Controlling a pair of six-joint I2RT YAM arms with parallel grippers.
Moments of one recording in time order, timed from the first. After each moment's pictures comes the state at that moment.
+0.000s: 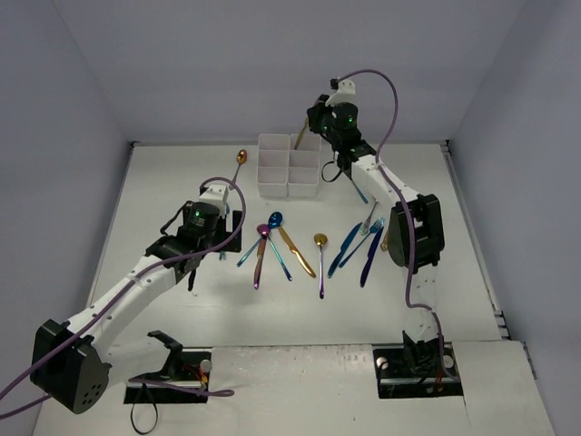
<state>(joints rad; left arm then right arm) -0.49 1.11 0.83 -0.41 -0.24 -0.27 0.37 2.17 1.87 0.28 0.02 0.32</state>
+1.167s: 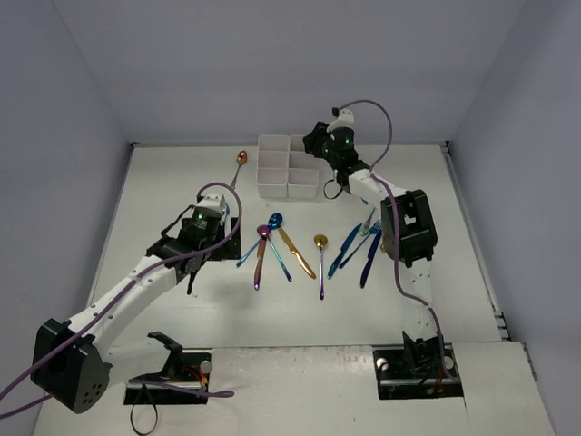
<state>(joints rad) -0.49 1.12 0.83 -0.53 -0.21 -0.40 0.34 2.29 1.74 0.39 -0.04 0.44</state>
